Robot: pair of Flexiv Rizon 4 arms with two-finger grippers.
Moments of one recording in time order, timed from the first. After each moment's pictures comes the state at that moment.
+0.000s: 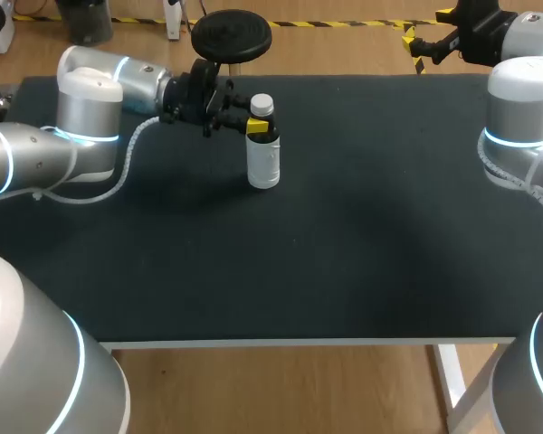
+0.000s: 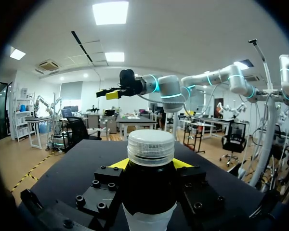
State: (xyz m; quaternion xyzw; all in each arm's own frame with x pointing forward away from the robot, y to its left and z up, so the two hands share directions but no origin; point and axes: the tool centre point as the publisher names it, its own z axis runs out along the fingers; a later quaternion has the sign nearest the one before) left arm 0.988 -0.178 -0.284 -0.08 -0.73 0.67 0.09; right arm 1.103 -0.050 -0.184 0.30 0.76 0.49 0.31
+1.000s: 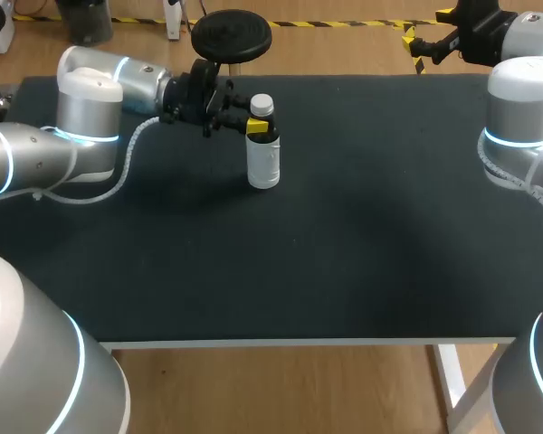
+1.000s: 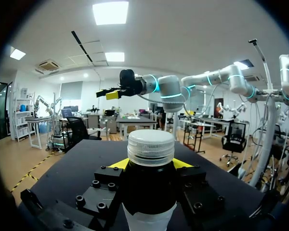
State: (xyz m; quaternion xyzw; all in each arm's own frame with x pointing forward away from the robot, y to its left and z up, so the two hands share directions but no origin) left arm 0.988 -0.179 -0.284 -0.08 -0.73 0.67 0.09; right arm 1.103 -0.049 -0.184 0.30 0.76 0.49 0.30
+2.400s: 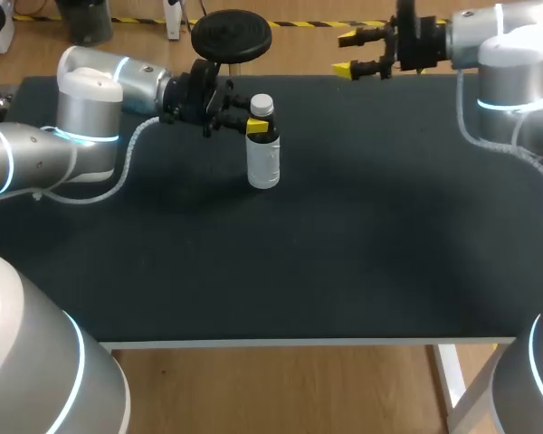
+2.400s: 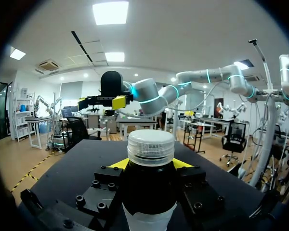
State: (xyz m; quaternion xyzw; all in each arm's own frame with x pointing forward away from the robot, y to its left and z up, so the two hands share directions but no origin) left arm 0.988 -0.179 -0.284 -0.08 -0.73 0.67 0.09; right arm 1.079 0.110 -0.224 0.08 0.79 0.61 0.04
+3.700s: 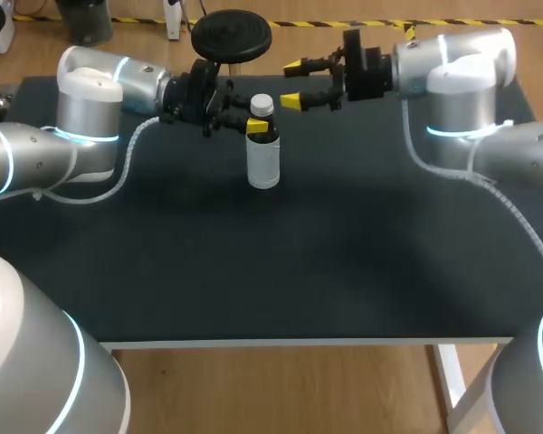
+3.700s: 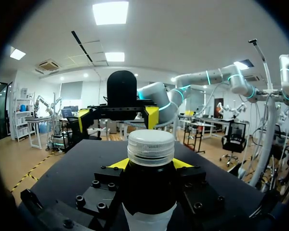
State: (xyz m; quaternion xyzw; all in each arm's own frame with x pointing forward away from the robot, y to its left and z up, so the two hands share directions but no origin) left arm 0.988 -0.179 -0.284 -0.08 -0.73 0.67 0.09; right arm 1.026 0.202 -0.248 0.04 0.77 0.64 0.00
